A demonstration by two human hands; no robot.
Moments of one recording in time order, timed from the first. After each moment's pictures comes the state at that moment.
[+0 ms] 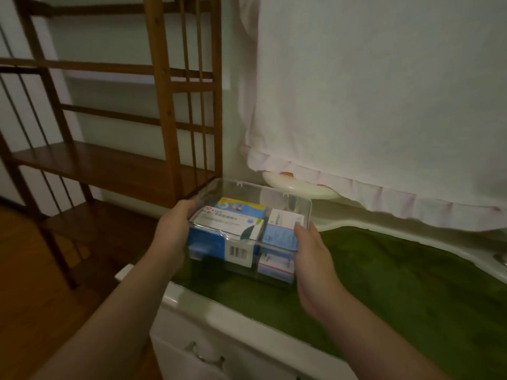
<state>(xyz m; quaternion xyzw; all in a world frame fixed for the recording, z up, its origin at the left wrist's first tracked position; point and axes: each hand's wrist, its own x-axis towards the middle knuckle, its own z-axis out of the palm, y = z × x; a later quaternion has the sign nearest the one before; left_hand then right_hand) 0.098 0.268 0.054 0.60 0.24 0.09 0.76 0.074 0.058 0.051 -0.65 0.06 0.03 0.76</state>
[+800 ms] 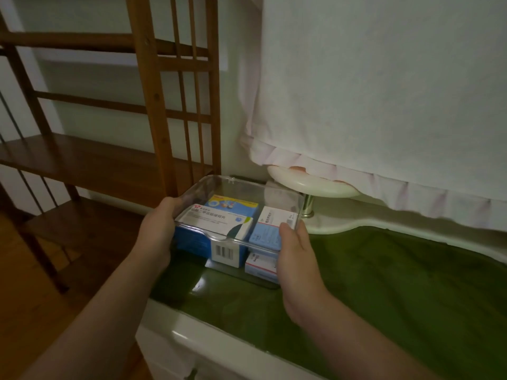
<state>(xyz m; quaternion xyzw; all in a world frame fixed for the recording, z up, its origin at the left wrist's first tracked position) 0.209 0.335 0.022 0.71 0.33 -0.01 0.63 0.119 0.105 0.025 -0.66 0.07 0.02 0.75</state>
